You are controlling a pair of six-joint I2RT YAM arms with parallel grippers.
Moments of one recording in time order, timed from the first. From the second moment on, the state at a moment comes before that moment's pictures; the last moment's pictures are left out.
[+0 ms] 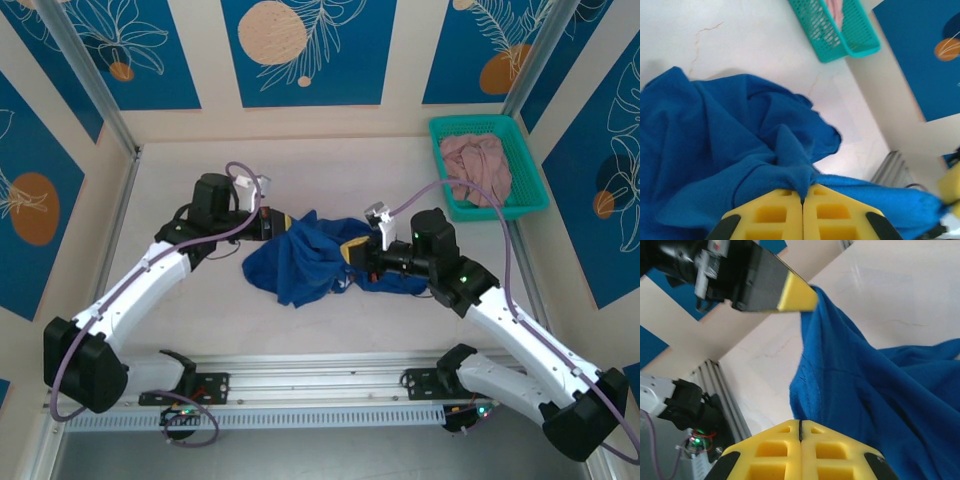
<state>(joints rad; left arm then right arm) -0.45 1.27 1.05 -0.38 0.57 -0.46 0.60 0.91 0.81 -0.26 -0.52 0.31</state>
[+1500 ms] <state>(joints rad) -0.79 1.33 1.07 -0.29 0.05 -0.26 0.57 1.02 0.85 -0.09 -0.55 0.49</state>
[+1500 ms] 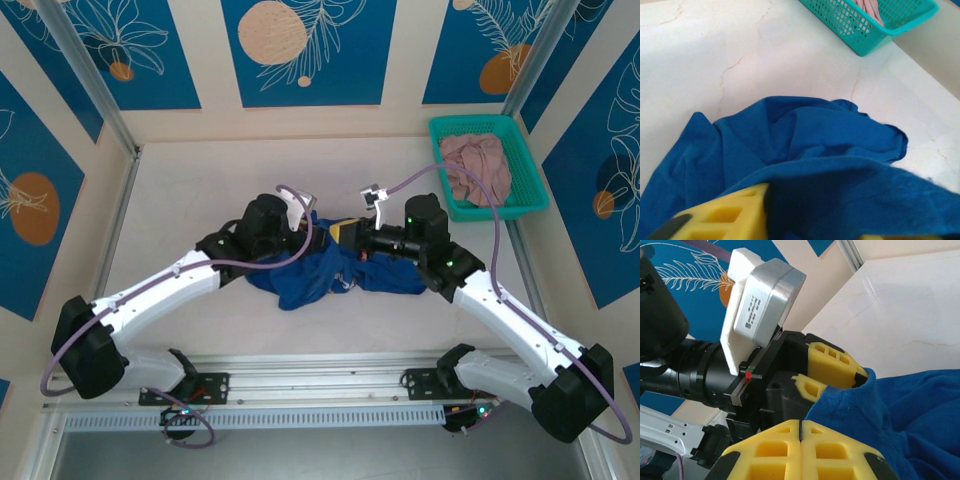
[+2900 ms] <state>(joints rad) -0.56 1.19 1.10 -0.42 0.50 -0.50 1.02 1.09 0.97 -0.40 -0.09 0.11</state>
